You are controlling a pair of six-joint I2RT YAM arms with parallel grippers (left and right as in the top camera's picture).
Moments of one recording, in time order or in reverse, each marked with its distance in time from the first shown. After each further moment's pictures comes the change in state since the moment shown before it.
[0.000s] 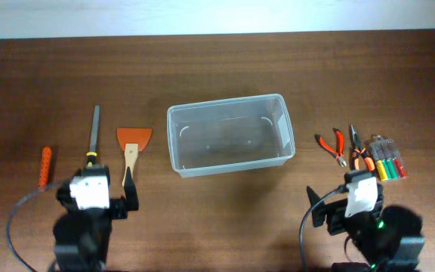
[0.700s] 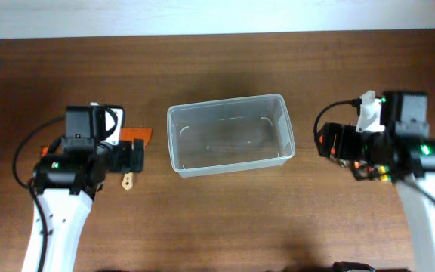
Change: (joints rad) left arm 0.000 0.848 0.607 -0.464 0.061 0.000; right arm -0.054 0.919 0.648 -0.298 0.034 0.282
